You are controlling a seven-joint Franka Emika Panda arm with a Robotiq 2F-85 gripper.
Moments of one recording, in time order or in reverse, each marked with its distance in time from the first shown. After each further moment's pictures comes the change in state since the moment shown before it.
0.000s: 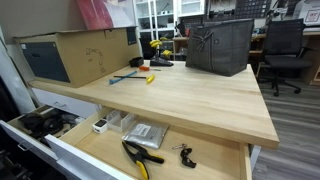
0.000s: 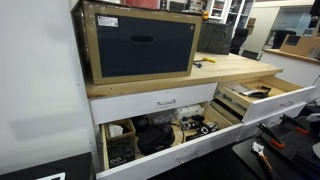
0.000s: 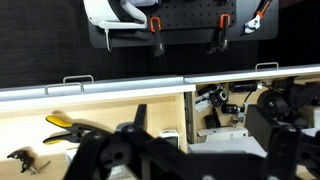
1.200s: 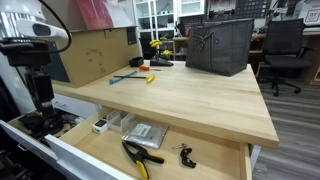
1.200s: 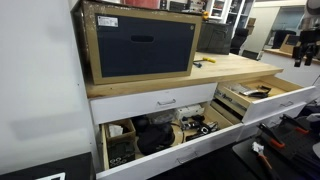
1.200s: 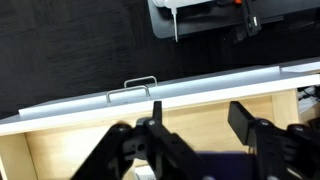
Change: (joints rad) arm -0.173 0.233 -0.016 -0.240 -0.253 0.533 0.081
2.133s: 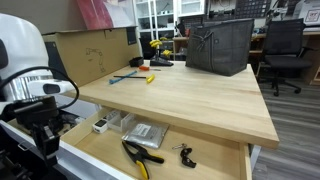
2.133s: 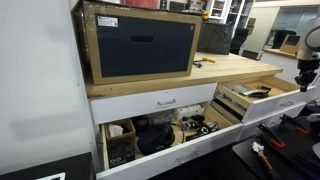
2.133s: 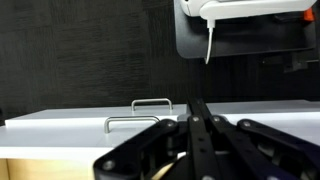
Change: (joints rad) arm -0.101 0.190 -0.047 -0.192 -0.236 0.381 0.023
